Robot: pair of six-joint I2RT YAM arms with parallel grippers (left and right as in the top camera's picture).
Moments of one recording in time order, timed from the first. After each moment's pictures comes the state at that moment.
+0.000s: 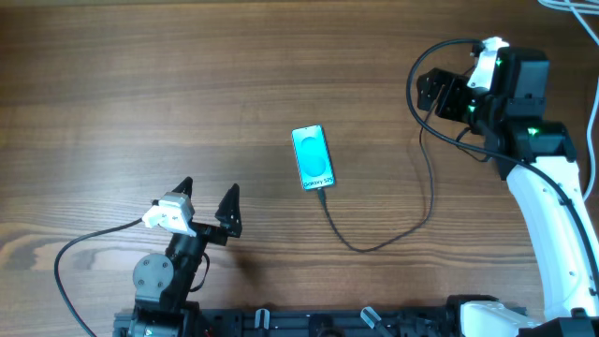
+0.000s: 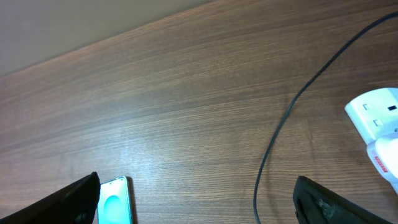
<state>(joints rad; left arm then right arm) -0.14 0.01 0.01 -0.07 0.14 -0.33 0.00 1.37 1.16 -0.54 -0.18 0.28</state>
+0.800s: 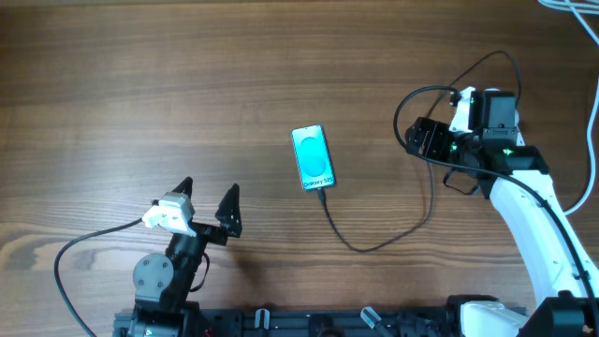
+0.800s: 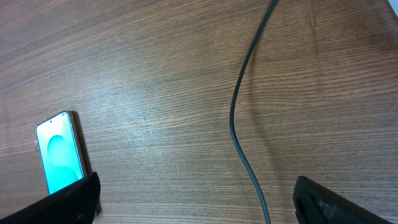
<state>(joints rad) -0.14 0.01 0.02 -0.07 0.14 -0.33 0.00 1.37 0.90 -0.54 -0.18 0.28</state>
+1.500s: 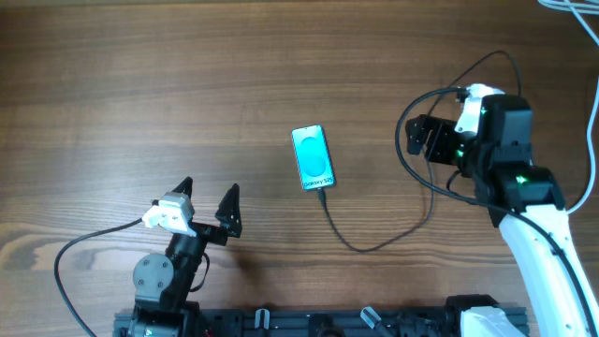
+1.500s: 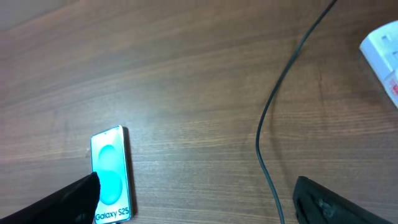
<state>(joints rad) -0.14 0.01 0.02 -0.07 0.14 -0.33 0.05 1.16 0.90 -0.54 -0.18 0.28</state>
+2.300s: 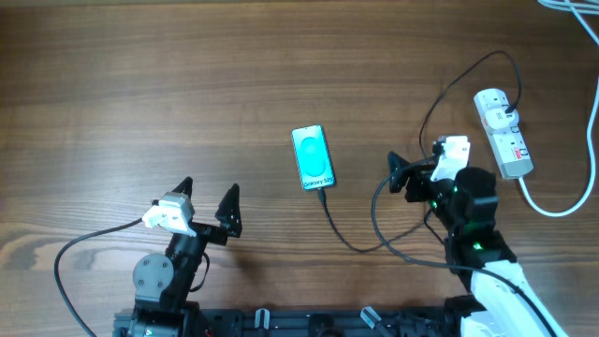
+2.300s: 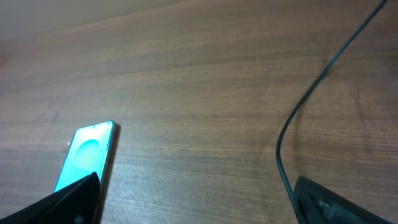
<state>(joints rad) -0.14 0.01 0.01 -0.07 0.14 -0.33 0.12 1.01 0.25 0.30 -0.15 0.21</state>
